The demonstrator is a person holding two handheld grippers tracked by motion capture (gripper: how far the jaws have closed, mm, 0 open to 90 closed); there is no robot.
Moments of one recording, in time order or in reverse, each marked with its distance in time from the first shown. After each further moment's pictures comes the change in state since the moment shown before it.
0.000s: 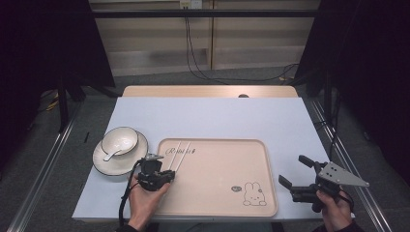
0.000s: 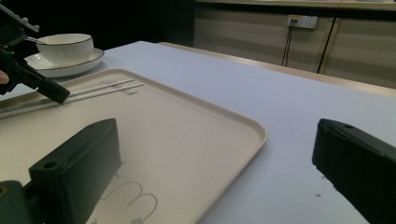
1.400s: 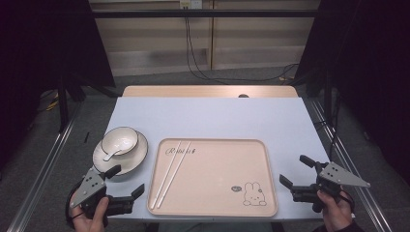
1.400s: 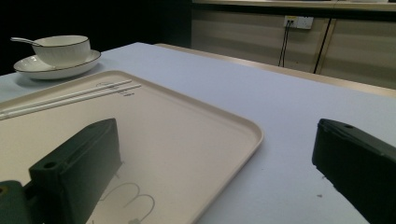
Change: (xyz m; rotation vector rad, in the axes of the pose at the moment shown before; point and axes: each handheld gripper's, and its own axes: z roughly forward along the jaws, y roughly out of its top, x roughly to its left) left arm 0.051 -0.057 -0.121 -0.544 -0.050 0.300; right arm -0.001 0.000 -0.001 -0.008 -0.016 0.003
